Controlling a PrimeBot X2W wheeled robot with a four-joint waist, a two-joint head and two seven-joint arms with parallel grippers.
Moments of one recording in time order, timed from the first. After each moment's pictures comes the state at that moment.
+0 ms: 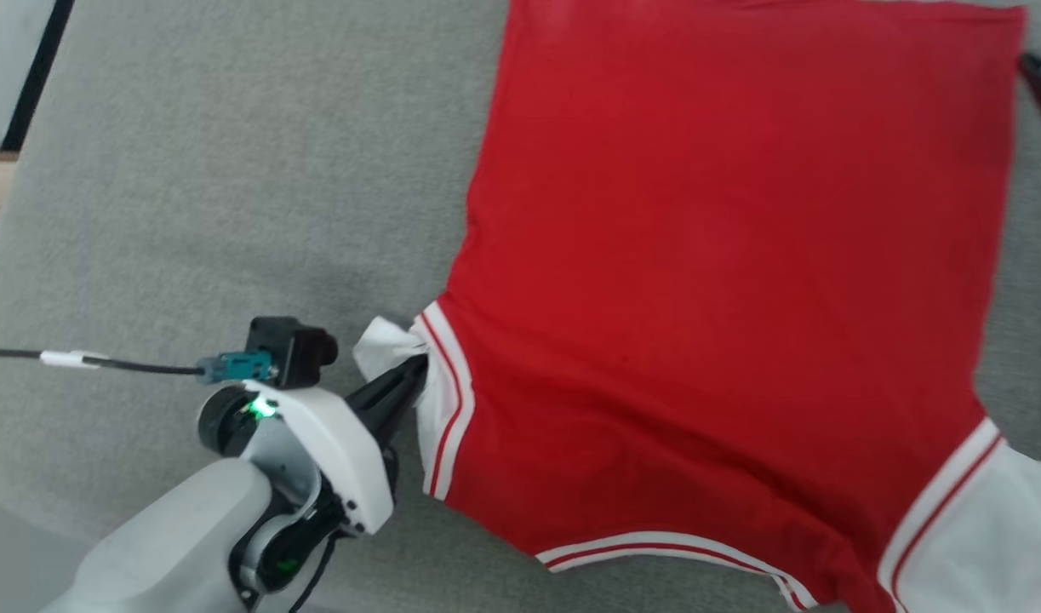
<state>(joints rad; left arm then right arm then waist) -0.57 0.61 -0.96 0.21 -1.09 0.03 -0.04 -0.81 -0.38 -0.10 0.25 0.31 0.13 0.82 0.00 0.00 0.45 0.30</state>
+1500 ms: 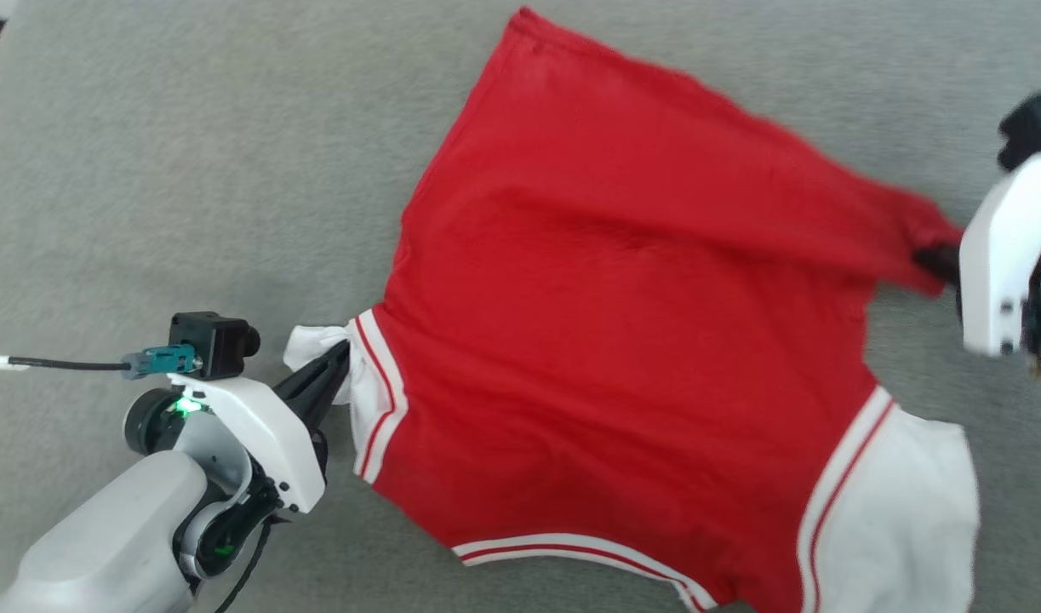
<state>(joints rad) -0.60 0.63 -0.95 0.40 -1.12 -0.05 -0.11 -0.65 -0.45 0.08 0.18 0.55 0.13 1.09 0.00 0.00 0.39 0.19</state>
